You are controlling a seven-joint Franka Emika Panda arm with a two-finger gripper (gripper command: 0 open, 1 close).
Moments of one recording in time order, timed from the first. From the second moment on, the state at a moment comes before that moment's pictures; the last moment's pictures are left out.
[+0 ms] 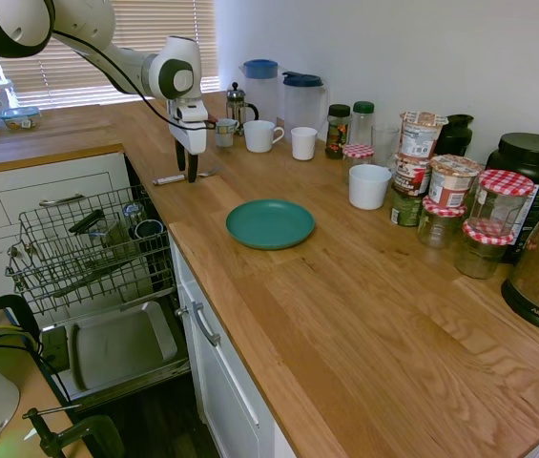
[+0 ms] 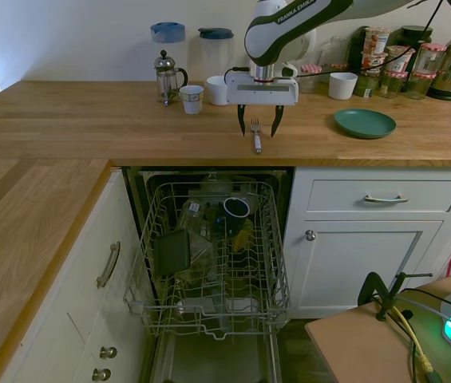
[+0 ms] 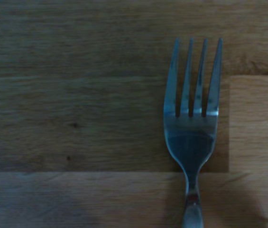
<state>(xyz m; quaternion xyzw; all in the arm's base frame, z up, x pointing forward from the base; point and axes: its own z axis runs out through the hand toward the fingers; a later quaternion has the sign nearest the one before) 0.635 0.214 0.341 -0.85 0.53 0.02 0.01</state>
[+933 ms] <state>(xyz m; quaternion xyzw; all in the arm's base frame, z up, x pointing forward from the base) 0.643 0.213 0.335 -0.84 0.54 0.02 0.01</state>
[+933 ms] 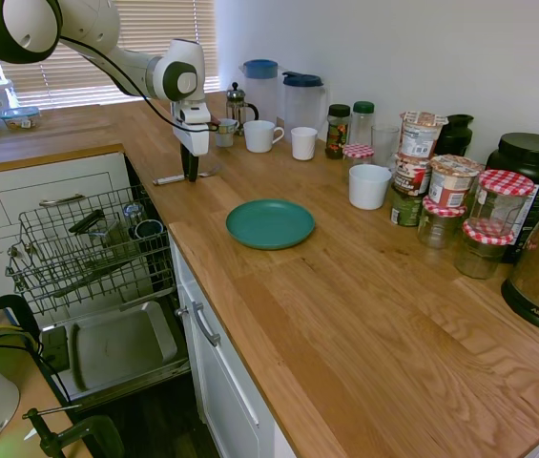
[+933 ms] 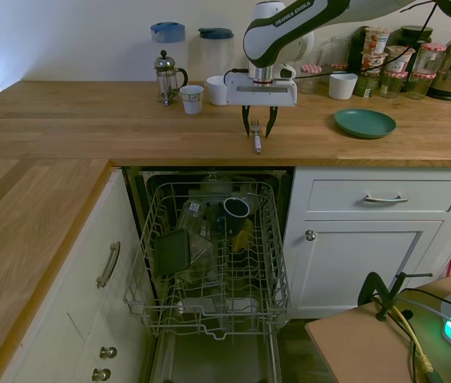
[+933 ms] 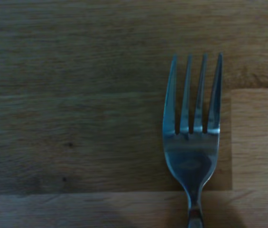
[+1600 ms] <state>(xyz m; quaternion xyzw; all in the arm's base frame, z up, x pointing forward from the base) 0.643 0.221 0.336 -0.84 0.54 0.02 0.01</state>
